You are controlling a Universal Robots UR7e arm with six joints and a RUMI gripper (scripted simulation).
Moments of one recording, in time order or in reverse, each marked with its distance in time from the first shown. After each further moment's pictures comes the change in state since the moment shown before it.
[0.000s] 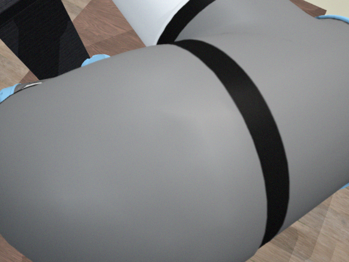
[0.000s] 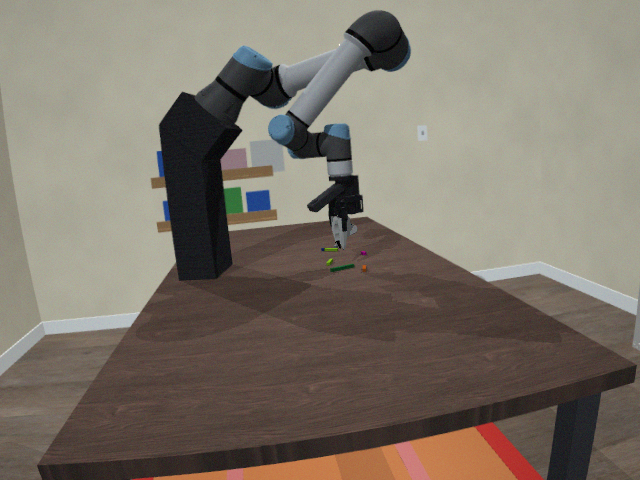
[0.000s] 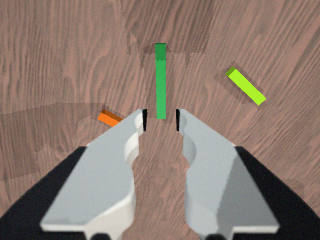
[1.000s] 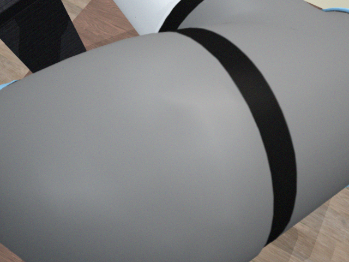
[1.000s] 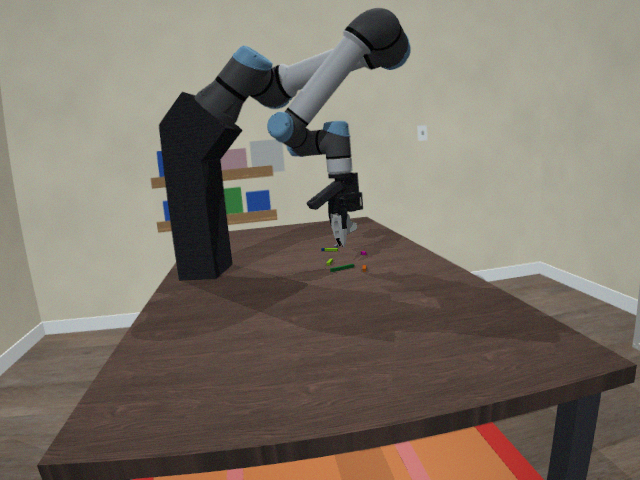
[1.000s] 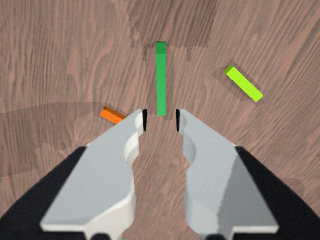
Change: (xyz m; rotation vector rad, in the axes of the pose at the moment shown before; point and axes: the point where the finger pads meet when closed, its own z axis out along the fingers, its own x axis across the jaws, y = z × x) arm 0.000 0.000 -0.008 -0.004 -0.004 0.001
